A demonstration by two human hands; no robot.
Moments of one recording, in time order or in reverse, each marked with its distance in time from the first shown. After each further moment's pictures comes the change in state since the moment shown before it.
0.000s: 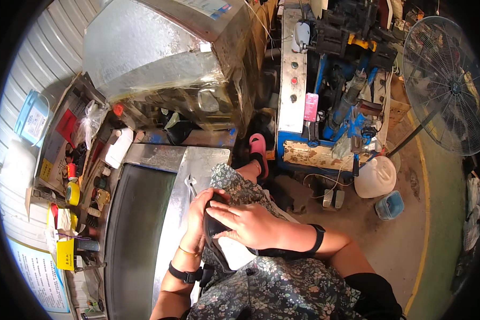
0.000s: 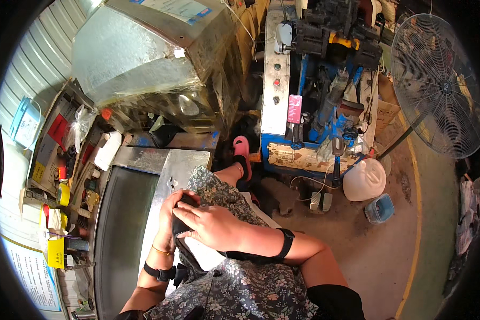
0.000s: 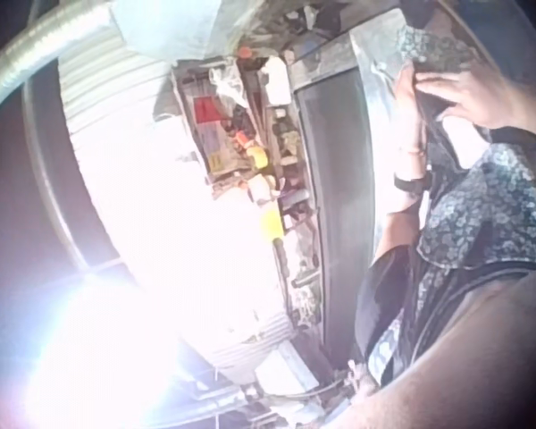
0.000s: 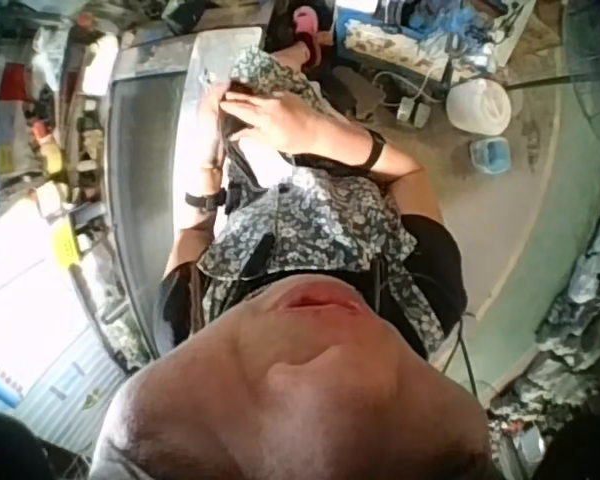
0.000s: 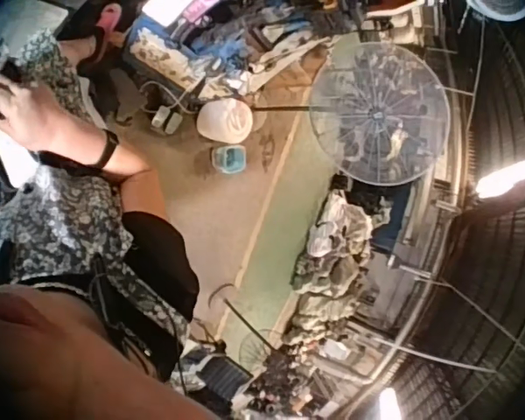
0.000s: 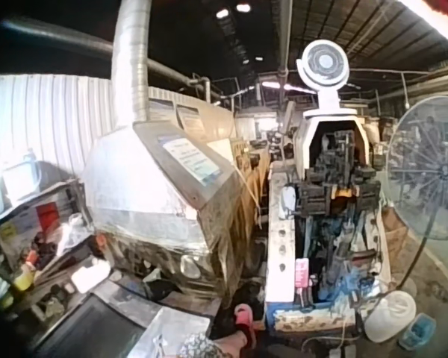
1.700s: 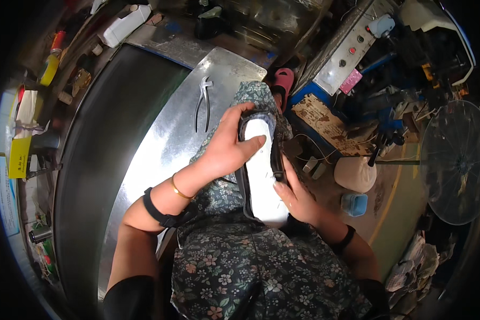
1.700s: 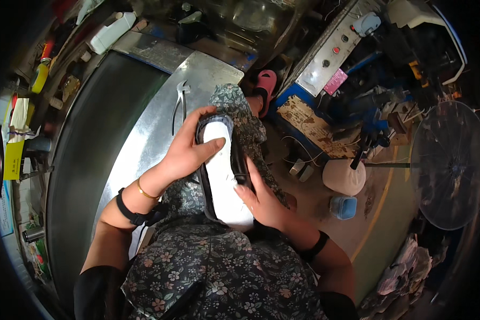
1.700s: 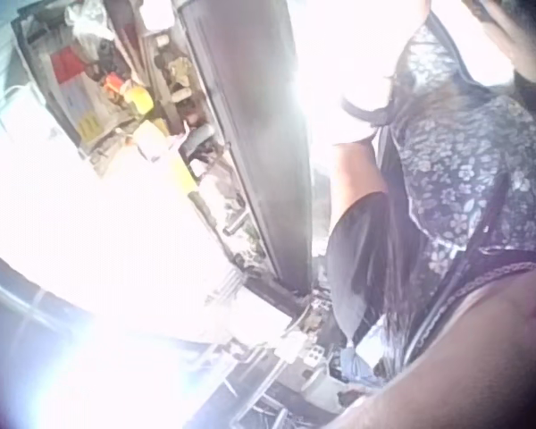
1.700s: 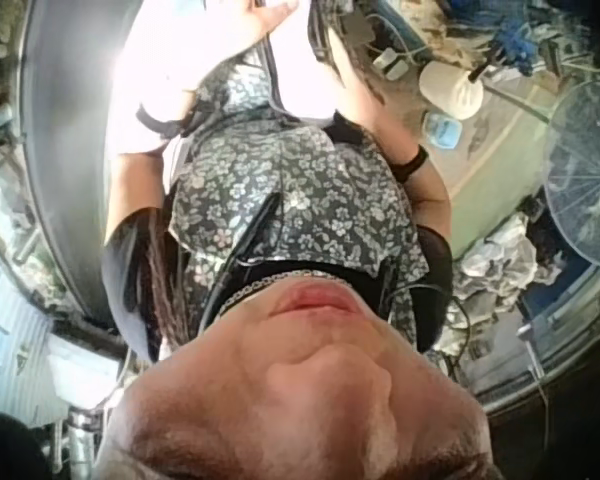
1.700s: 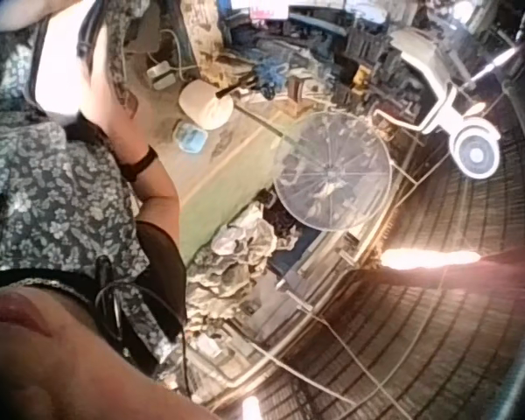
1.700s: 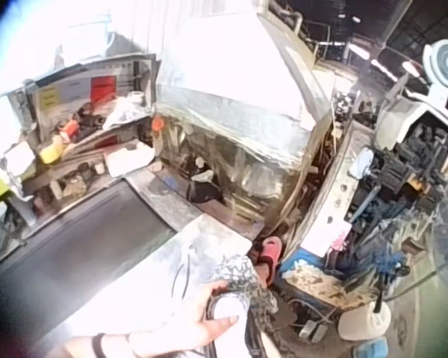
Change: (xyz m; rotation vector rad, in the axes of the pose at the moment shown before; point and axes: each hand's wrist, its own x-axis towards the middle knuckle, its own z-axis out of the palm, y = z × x) left_hand -0.025 -0.027 -0.029 0.658 0.069 0.416; right_hand -0.076 0.001 0.043 0.407 -0.176 0.607
